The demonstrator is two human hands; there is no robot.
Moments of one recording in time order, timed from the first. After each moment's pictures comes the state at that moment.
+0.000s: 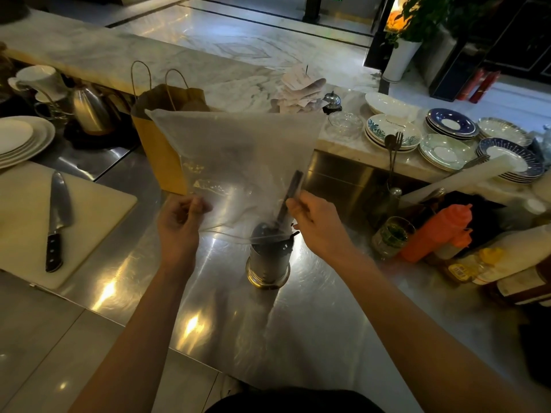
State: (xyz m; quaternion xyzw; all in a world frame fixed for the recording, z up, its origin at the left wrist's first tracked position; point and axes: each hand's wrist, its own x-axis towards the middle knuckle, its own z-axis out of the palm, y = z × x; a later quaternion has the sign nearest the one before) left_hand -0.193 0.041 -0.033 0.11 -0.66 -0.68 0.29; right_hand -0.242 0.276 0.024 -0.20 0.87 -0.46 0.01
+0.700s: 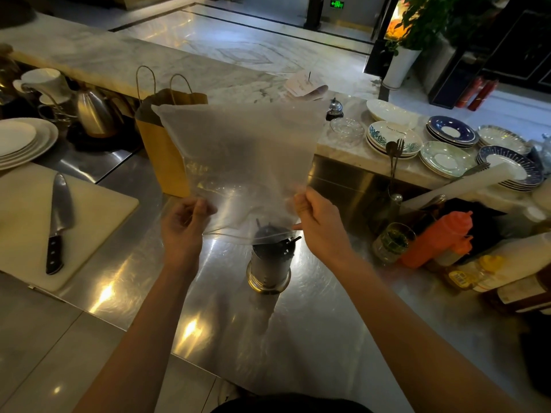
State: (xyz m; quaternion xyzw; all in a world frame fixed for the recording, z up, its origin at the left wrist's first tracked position) left_hand -0.191 0.047 -0.024 0.11 -0.64 -0.71 0.27; right_hand -0.240 0.270 0.028 -0.19 0.84 -0.50 -0.01
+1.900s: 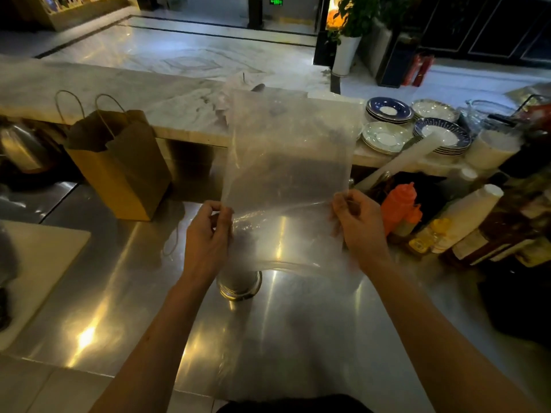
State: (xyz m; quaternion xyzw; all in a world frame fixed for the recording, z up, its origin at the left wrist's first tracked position) left_hand -0.210 0.146 0.005 0.04 -0.79 -0.58 0.17; right_hand -0.225 0.398 0.035 -0.04 0.77 -0.62 -0.12
